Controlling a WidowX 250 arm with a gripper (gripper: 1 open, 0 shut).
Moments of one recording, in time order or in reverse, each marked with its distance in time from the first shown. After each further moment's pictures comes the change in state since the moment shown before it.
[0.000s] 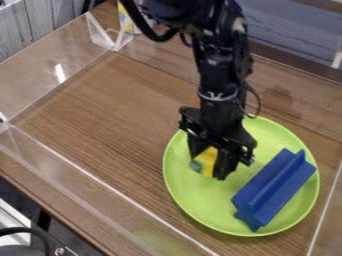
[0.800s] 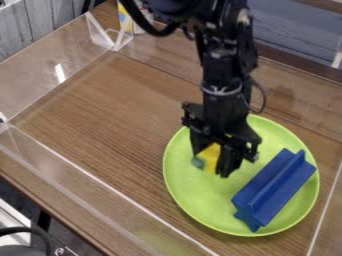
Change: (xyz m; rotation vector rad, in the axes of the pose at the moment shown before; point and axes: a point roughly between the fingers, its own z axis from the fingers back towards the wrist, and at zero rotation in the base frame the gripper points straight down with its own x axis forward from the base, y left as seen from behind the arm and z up) arm -0.001 -0.002 0.021 -0.014 -0.028 -0.002
